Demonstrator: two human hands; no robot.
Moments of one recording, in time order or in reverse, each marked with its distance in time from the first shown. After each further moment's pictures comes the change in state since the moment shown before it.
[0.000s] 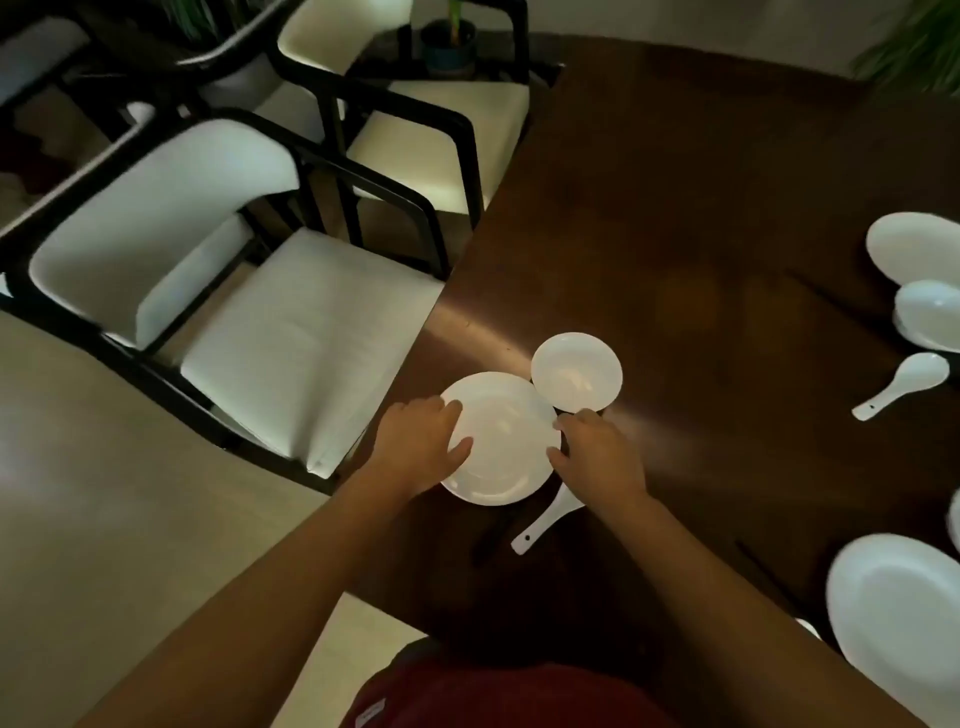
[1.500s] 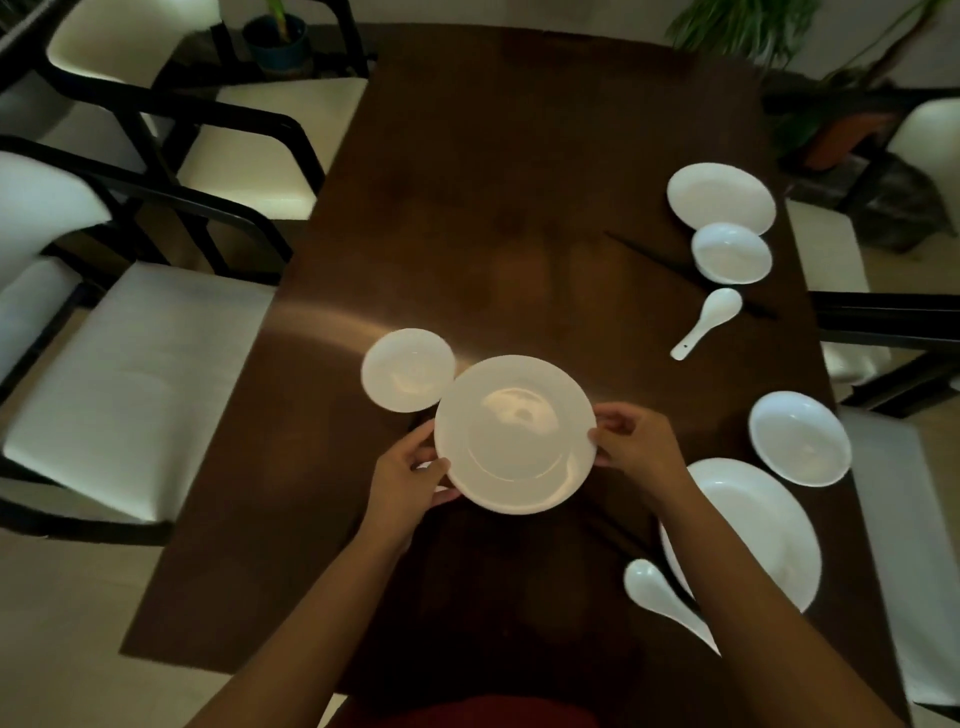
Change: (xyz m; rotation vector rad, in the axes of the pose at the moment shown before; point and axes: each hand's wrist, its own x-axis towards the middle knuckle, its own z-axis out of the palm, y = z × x) left_hand 0.007 0.171 0.013 -1.571 -0.134 -0.382; right_hand -0.060 0.191 -0.055 1.042 0.182 0.490
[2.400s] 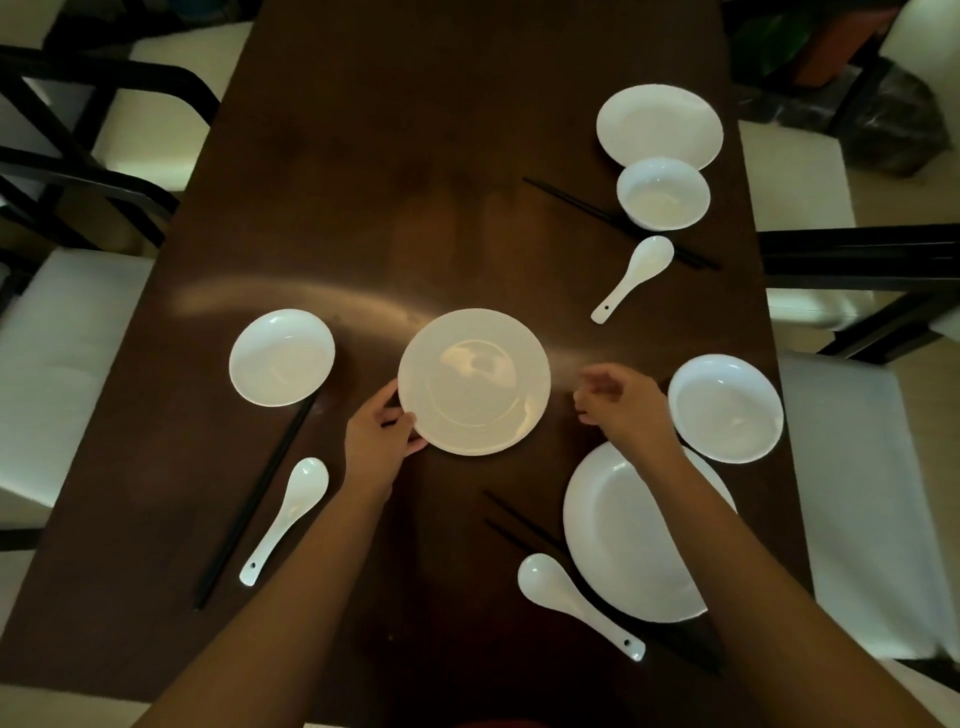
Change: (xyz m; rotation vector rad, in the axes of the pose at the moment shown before) left_hand 0.065 -0.038 0.102 0.162 0.203 0.003; right_hand 0.056 0.053 -0.095 -0.147 0.051 -0.019
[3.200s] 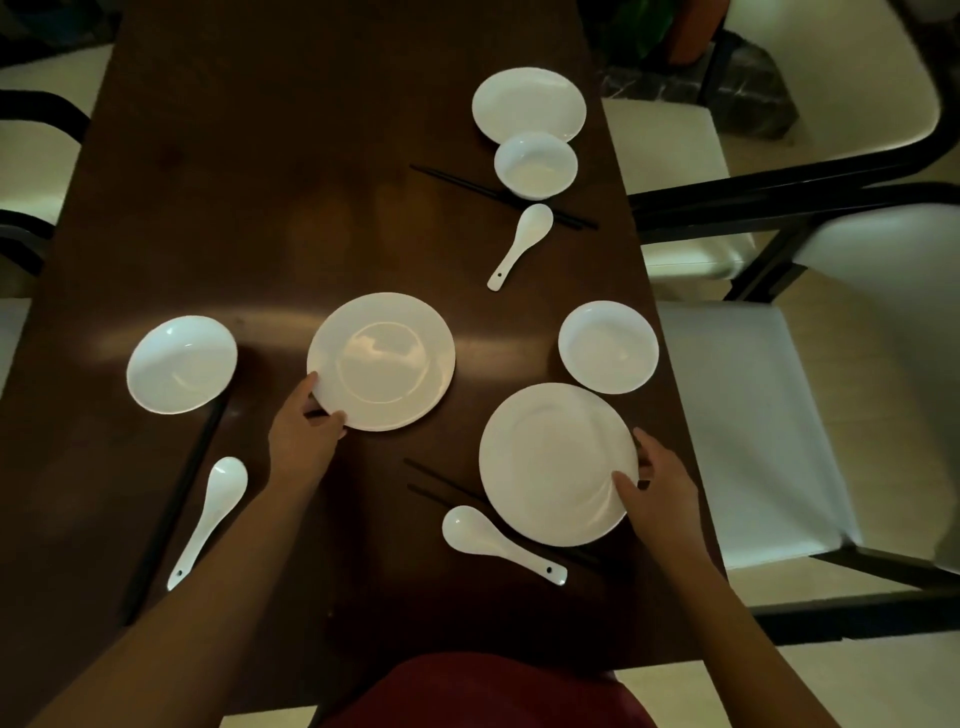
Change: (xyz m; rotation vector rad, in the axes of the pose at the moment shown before) left_hand -0.014 -0.004 0.006 0.337 0.004 0.135; right_hand -0.117 0.125 -0.062 -0.172 0.313 0.128
